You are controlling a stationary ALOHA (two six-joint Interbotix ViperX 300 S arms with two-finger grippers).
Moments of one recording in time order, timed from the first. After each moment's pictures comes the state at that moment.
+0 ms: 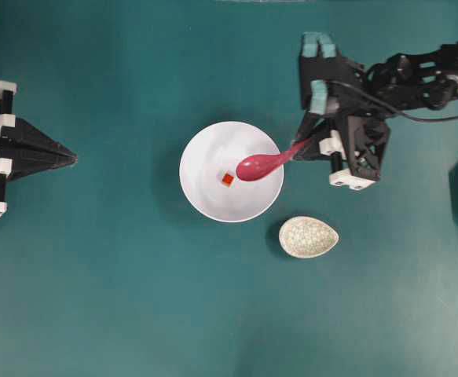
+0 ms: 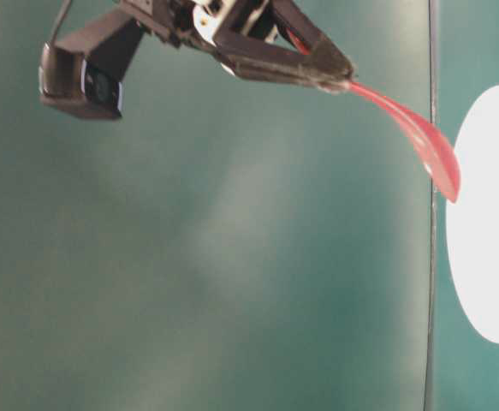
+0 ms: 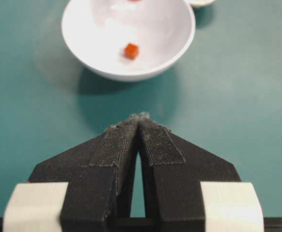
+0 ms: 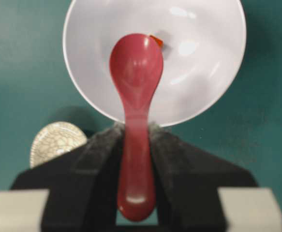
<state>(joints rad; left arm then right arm) 0.03 -0.96 1.16 0.01 0.12 -0.01 -0.23 -0.23 0.58 0.46 0.59 -0.48</state>
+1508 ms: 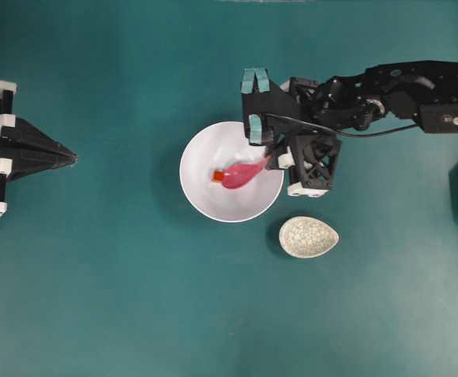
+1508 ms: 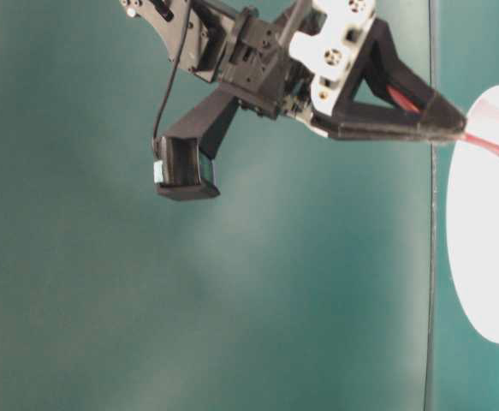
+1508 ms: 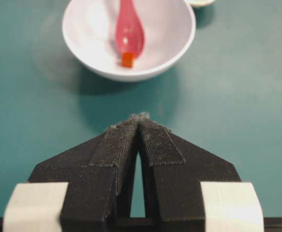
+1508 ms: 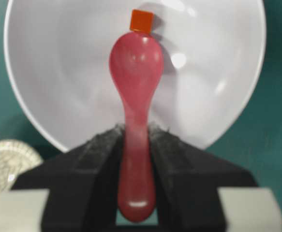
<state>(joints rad) 0.03 -0.96 1.16 0.01 0.12 -0.01 -0.19 0.00 0.51 0.39 0.50 -0.48</state>
